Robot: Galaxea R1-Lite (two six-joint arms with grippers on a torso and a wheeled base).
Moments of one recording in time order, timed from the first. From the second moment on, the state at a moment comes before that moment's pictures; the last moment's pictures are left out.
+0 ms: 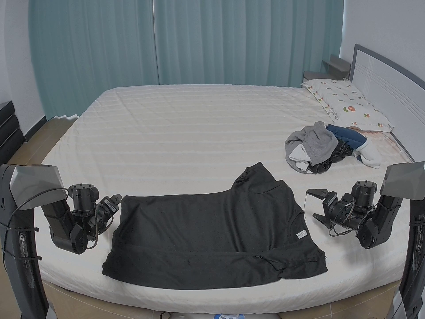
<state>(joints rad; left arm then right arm) -0.01 2.33 -0.64 -1.20 0.12 -0.73 0.03 2.36 -0.62 -1.36 0.38 1.09</state>
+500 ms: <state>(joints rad) -0.02 2.33 -0.76 -1.11 0.12 -0.77 0.03 2.36 -0.61 -1.36 0.38 1.08</state>
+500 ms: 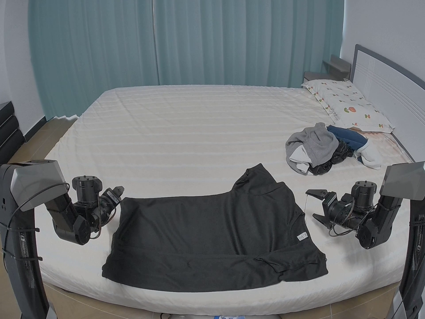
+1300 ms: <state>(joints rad) -0.02 2.46 -1.11 -0.73 0.02 -0.79 0.04 2.36 -0.61 -1.36 0.38 1.06</state>
